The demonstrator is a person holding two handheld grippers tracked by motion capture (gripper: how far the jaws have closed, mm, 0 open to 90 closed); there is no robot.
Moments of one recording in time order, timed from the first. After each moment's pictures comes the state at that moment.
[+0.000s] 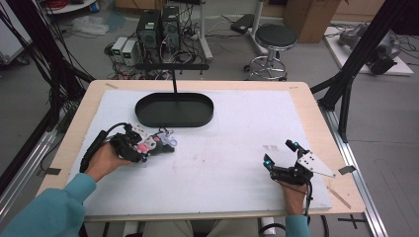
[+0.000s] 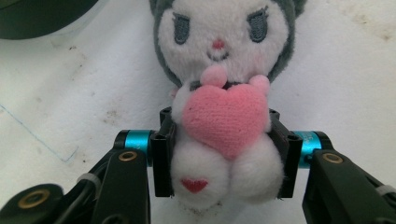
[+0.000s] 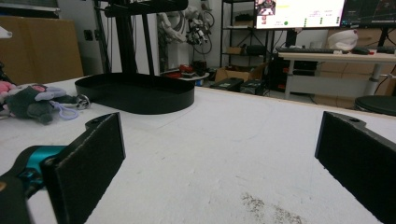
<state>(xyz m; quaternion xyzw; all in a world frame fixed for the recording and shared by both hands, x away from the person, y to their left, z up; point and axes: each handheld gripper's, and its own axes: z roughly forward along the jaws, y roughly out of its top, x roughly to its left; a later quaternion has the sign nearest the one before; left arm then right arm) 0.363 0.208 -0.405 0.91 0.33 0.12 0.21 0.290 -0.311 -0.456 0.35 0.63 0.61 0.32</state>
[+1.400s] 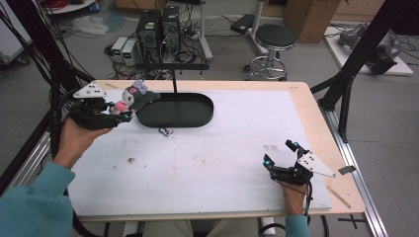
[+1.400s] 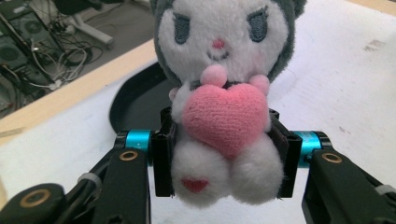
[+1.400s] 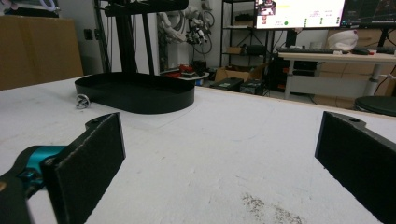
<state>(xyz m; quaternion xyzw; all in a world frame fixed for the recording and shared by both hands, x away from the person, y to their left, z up) 0.355 0.259 -0.288 0.80 0.36 0.22 0.43 0.290 -0.311 -0.456 0.35 0.63 0.61 0.33</state>
